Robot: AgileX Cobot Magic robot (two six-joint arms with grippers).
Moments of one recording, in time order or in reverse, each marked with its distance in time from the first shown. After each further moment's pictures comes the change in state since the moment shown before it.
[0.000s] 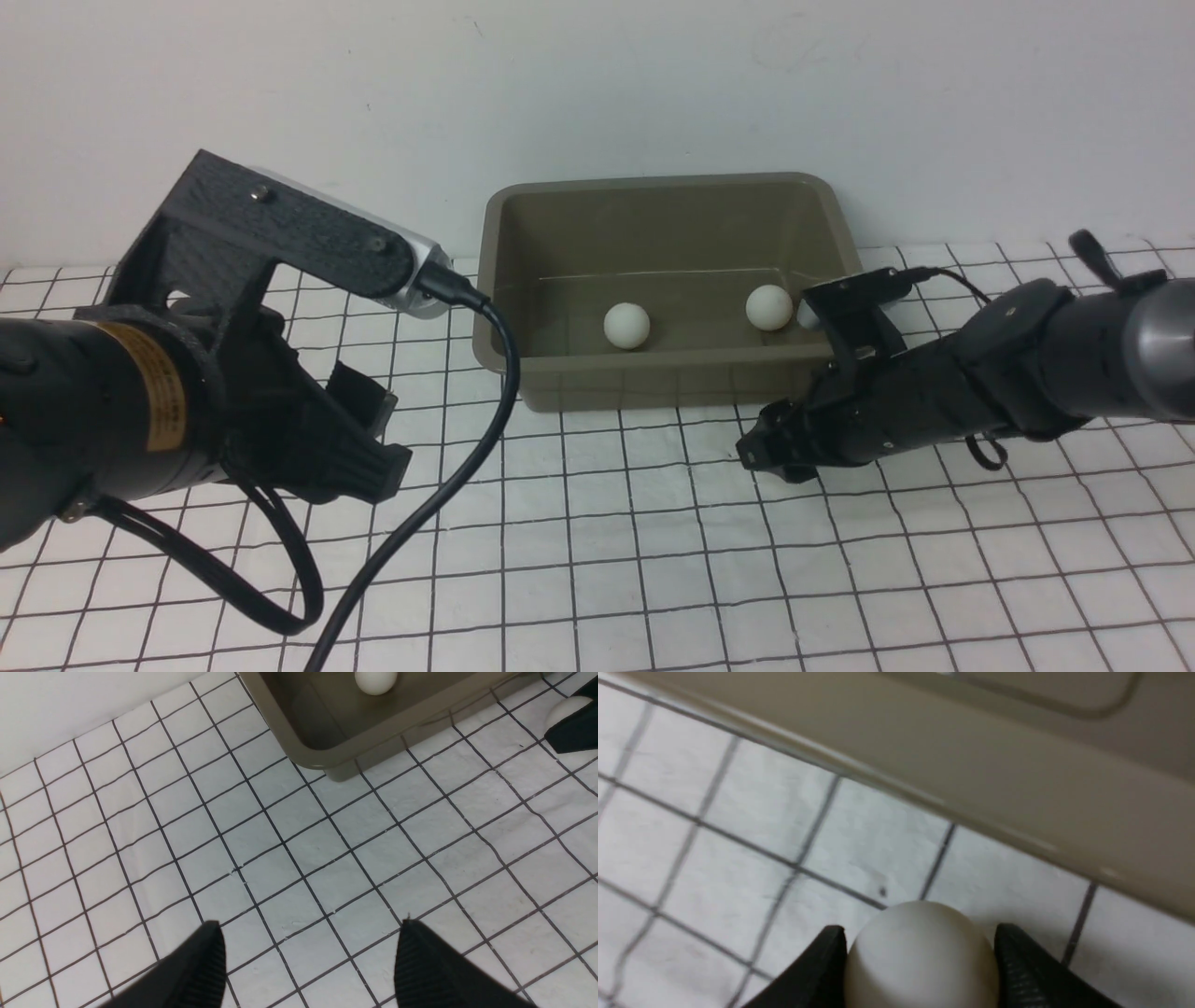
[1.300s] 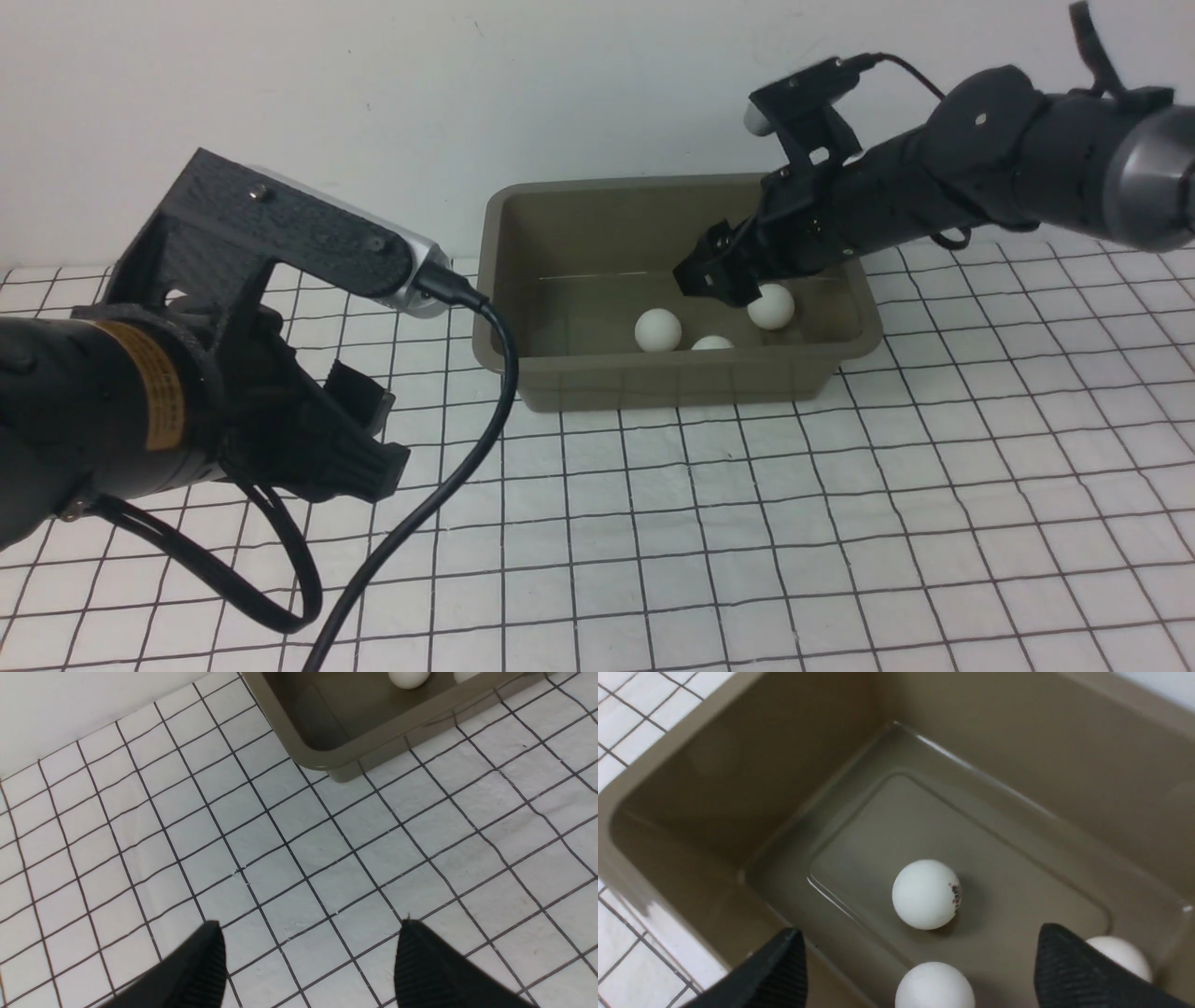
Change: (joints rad) right arm 0.000 0.049 -0.470 -0.357 0.184 0.220; left arm 0.000 0.000 0.000 0.005 0.000 0.000
